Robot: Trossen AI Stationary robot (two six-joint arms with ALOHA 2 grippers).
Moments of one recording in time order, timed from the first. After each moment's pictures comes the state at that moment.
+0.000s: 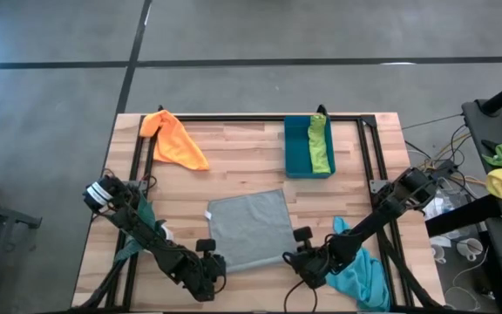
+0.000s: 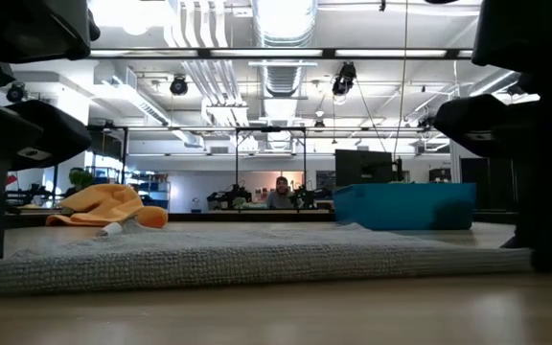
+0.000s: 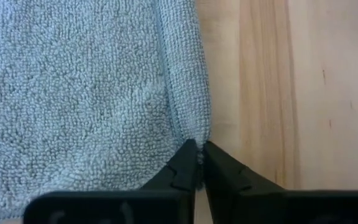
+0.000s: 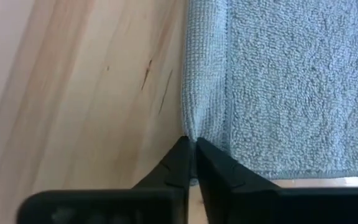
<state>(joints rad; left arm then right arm) -0.77 1.86 1.06 -0.30 -0.31 -0.77 0.68 1.86 1.01 -0.38 0.31 0.33</state>
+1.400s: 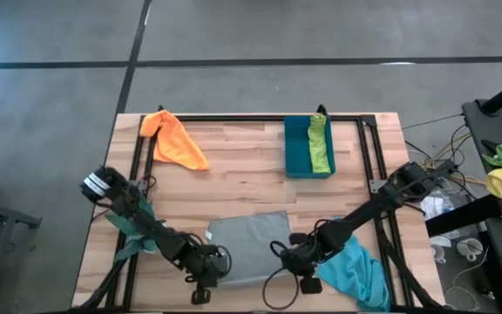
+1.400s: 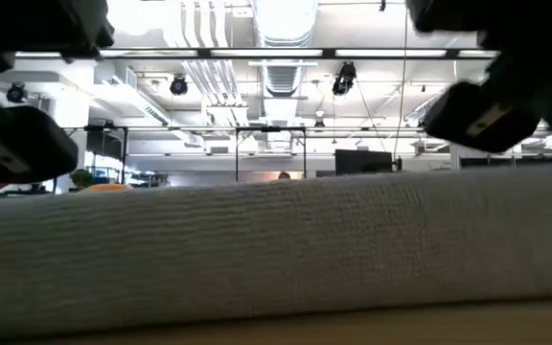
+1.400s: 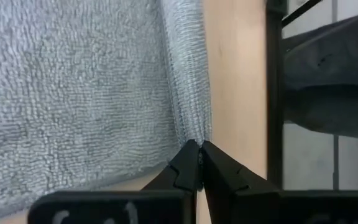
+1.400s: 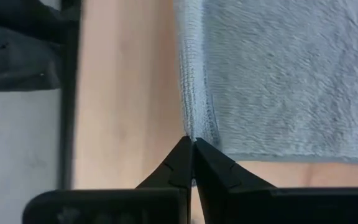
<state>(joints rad) -0.67 1.76 1.01 -0.19 0.13 -0.78 0.55 1.83 1.16 -0.48 -0.19 0.51</state>
